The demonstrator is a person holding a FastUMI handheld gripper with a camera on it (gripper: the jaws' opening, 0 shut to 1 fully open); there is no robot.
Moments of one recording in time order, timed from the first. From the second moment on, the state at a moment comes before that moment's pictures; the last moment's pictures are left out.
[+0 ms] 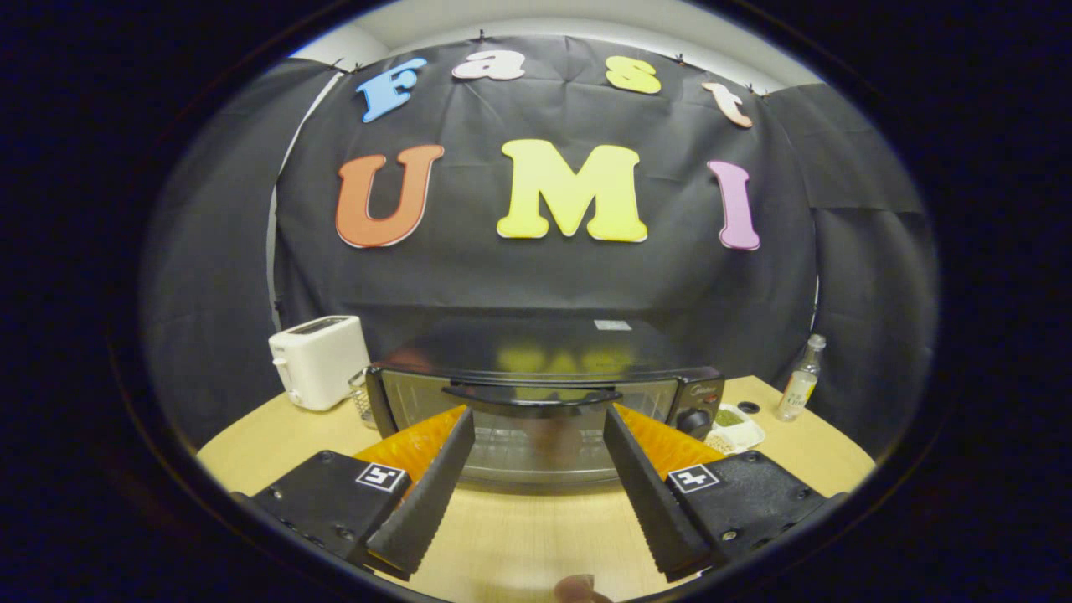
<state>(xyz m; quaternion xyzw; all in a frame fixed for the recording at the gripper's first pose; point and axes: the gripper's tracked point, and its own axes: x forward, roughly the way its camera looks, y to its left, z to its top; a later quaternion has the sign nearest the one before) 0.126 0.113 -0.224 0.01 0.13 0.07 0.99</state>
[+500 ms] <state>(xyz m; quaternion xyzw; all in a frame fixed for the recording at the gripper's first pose) -0.022 0.074 -0.045 0.00 0.01 0.07 1.00</state>
